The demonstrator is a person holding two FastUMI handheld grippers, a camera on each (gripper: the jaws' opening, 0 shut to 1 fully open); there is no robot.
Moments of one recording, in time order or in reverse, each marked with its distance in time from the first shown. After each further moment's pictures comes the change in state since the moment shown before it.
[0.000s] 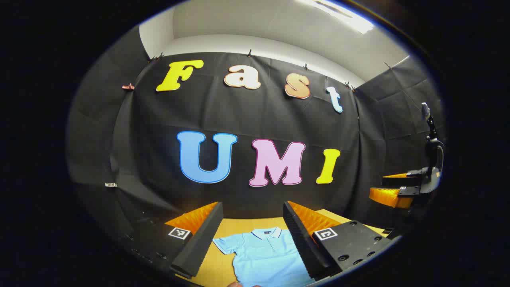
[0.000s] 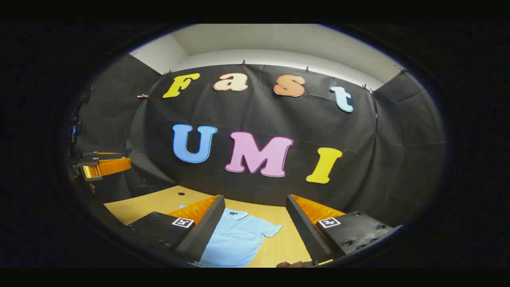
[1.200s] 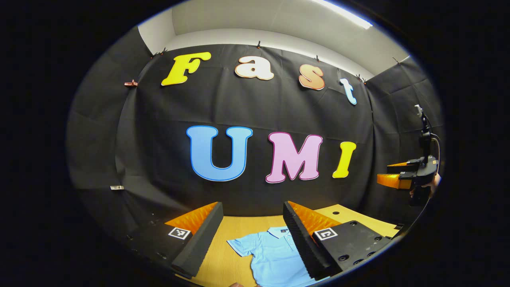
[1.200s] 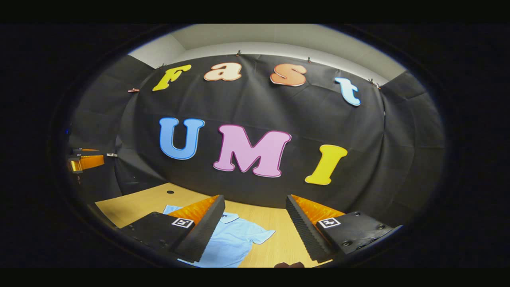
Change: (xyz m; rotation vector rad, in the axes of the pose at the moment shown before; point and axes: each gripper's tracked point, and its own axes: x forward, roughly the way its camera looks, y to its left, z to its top) left arm 0.046 0.061 -0.012 -0.002 0.063 0.055; right arm 0.113 -0.046 -0.023 -0.003 0.105 0.013
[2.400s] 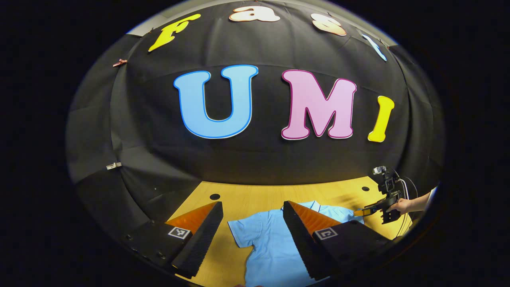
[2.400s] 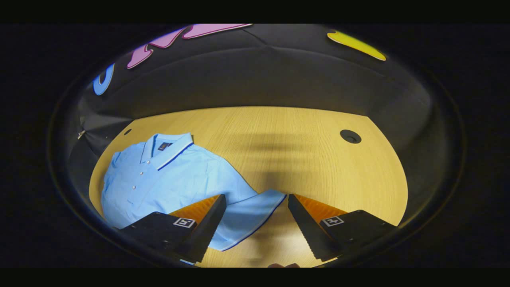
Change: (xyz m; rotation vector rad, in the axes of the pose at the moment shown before) left arm 0.154 -0.029 -0.113 0.039 0.346 0.184; right arm 0.259 -0.062 -0.431 0.214 0.830 0.152
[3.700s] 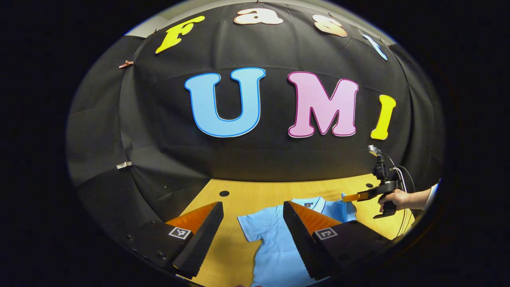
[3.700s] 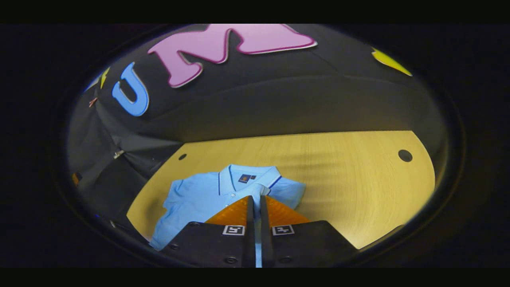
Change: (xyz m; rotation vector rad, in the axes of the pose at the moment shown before) left arm -0.038 0.029 -0.016 0.008 0.006 0.051; right arm -0.026 0.166 0.067 0.018 -0.131 0.284
